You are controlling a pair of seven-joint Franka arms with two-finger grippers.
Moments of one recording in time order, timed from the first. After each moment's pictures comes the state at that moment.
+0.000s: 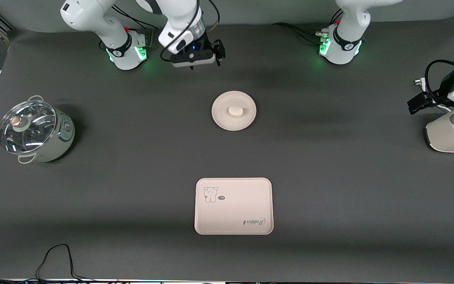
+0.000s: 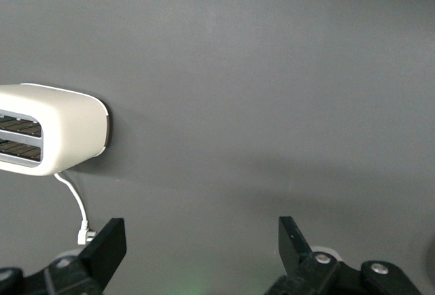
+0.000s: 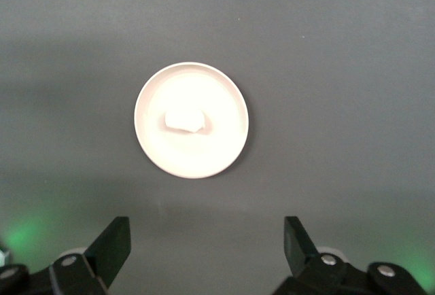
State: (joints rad) left arm 0.07 -0.10 -0.07 -1.83 0.10 1.66 -0.17; right arm 0.99 -0.08 -0.08 -2.10 0.10 2.08 0.87
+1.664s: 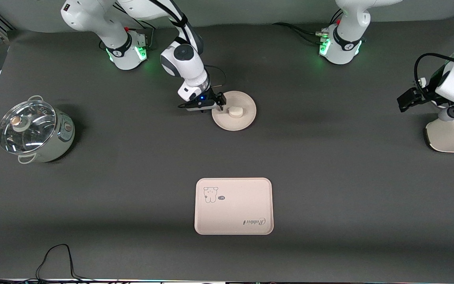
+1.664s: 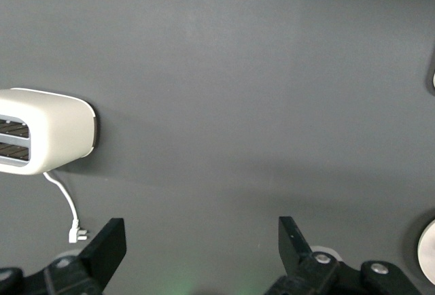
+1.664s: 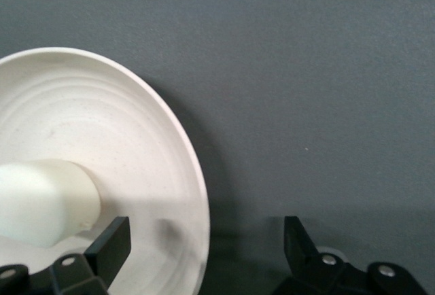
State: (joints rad) left arm 0.08 -0.10 -0.15 -1.76 0.09 1.60 -0.21; right arm 1.02 0.38 -0.07 -2.43 0.10 3.03 0.89
